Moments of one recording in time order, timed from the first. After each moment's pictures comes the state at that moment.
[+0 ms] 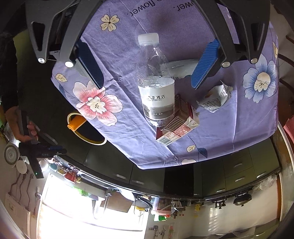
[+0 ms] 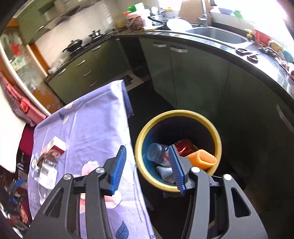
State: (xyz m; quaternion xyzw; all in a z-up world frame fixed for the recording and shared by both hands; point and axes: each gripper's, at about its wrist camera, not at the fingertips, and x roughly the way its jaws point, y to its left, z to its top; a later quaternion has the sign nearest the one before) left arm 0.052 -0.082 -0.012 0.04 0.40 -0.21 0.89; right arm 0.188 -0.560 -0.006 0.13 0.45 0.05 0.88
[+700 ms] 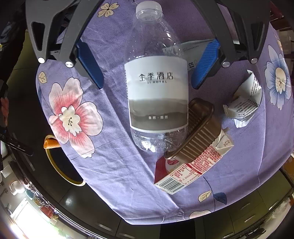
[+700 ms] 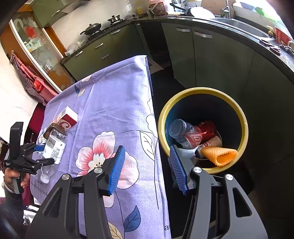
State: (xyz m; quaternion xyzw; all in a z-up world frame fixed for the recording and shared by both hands) left arm 0.152 -0.121 -0.072 0.06 0.59 -0.17 0.78; right arm 0.169 -0.517 -0.048 0.11 0.48 0.13 0.86
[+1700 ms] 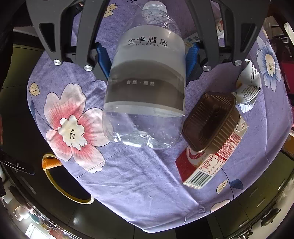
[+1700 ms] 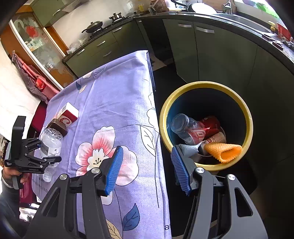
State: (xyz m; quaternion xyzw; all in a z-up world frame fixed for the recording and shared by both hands) left arm 0.145 -0.157 -0.072 0.15 0.59 -0.18 0.77; right arm 0.170 -0.516 -0.061 0.12 0.49 0.14 0.85
